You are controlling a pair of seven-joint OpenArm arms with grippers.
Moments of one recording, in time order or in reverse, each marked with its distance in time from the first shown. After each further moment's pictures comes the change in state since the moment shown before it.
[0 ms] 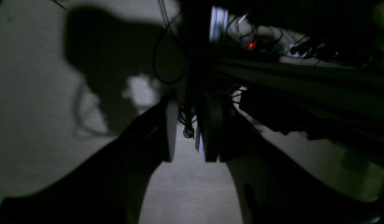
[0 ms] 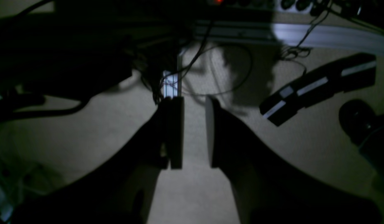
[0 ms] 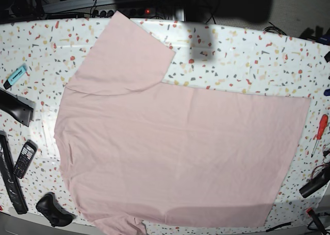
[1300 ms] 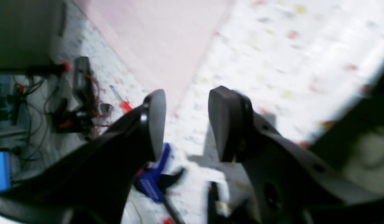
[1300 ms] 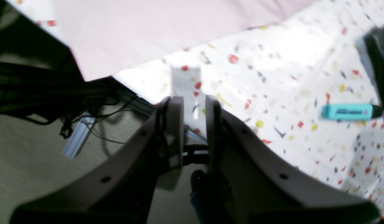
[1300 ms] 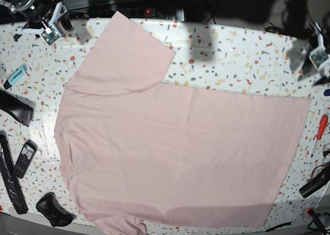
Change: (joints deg) left arm 1.0 -45.0 1.1 43.6 10.3 -0.1 -3.7; right arm -21.0 18.2 21.4 70.5 4.9 0.4 -24.1
